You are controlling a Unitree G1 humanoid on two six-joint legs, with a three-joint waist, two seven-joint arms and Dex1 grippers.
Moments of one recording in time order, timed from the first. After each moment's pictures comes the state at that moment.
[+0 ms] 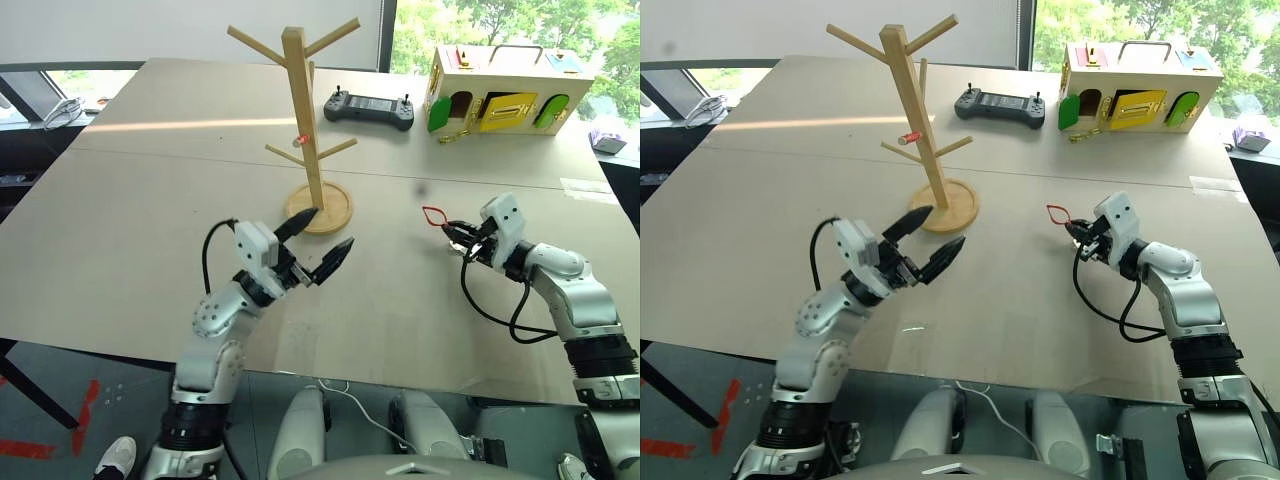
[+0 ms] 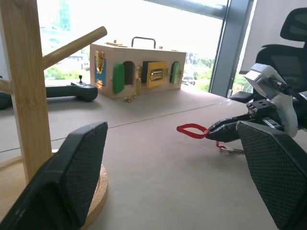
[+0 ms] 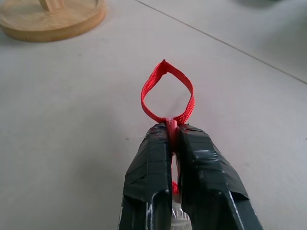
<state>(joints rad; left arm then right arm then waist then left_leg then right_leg) -0.20 0.40 0.08 -0.26 -0.57 0.24 -0.66 -0.42 -0.53 -0.01 0.10 0.28 0.37 0.76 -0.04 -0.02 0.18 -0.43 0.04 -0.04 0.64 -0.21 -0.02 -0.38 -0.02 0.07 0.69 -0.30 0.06</state>
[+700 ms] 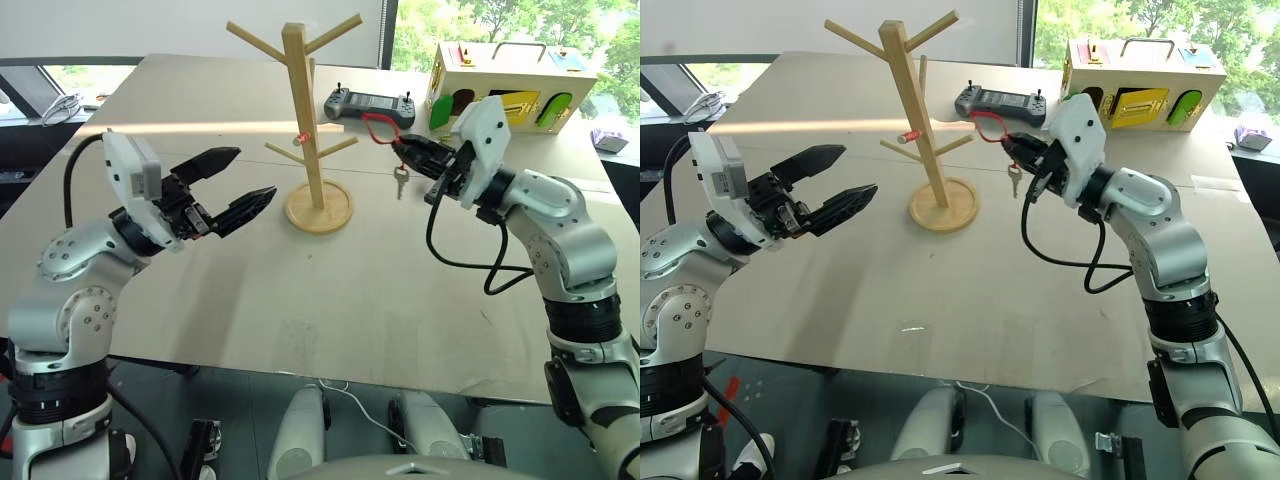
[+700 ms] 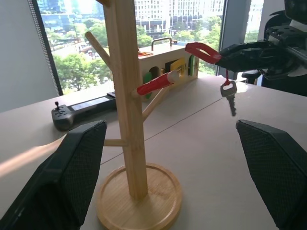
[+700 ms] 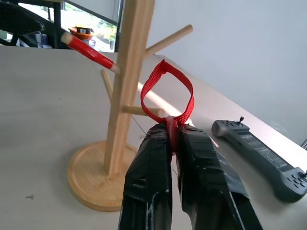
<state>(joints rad) -0.29 0.76 0.35 -0.29 -0.77 0.45 -0.85 -0.68 -0.42 0.08 -0.26 0.31 0.52 0.65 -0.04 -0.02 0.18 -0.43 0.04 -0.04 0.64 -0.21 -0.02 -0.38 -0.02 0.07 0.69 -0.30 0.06</state>
